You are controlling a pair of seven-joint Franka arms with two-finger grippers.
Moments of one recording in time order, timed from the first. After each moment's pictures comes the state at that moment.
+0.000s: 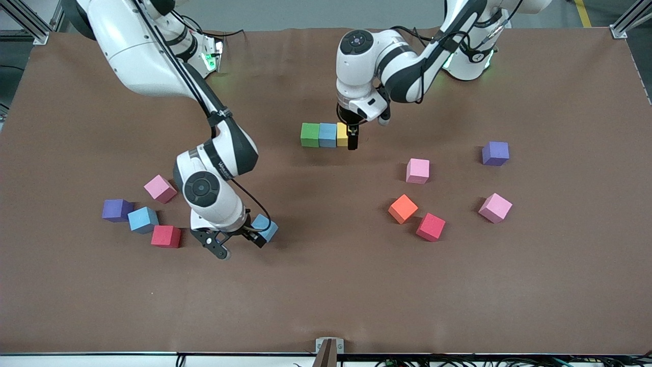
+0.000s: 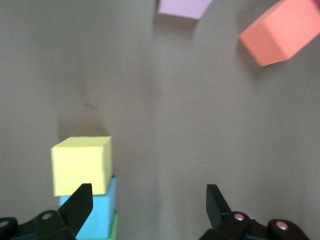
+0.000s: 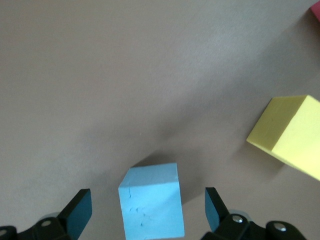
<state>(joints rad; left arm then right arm) -0.36 0.28 -0.53 -2.07 0.33 2.36 -2.64 0.32 0.73 0.13 -1.43 -0.13 2.18 1.15</state>
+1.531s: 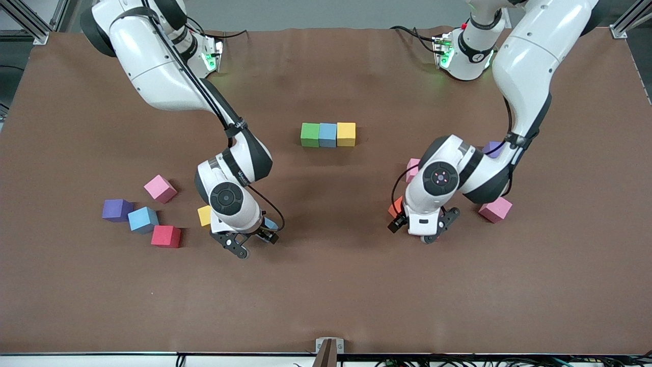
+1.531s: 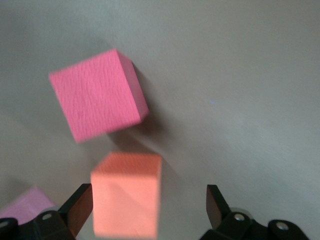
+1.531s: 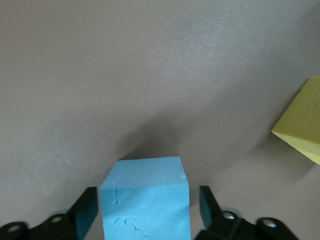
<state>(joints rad) -0.03 0.72 -0.49 -1.61 0.38 2.19 -1.35 0.35 0.82 0.13 -1.41 -0.14 2.21 1.12</state>
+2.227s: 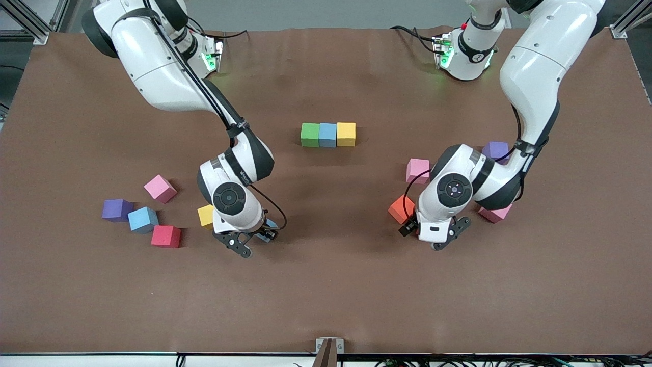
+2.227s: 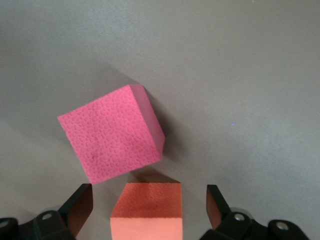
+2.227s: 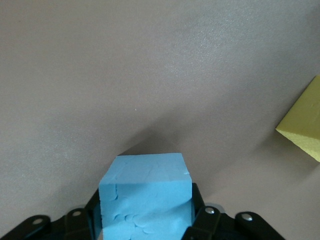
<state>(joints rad) 0.00 0.73 -0.48 -1.61 0.38 2.20 -1.28 0.35 0.83 0.13 -1.40 -0.14 2.21 1.11</state>
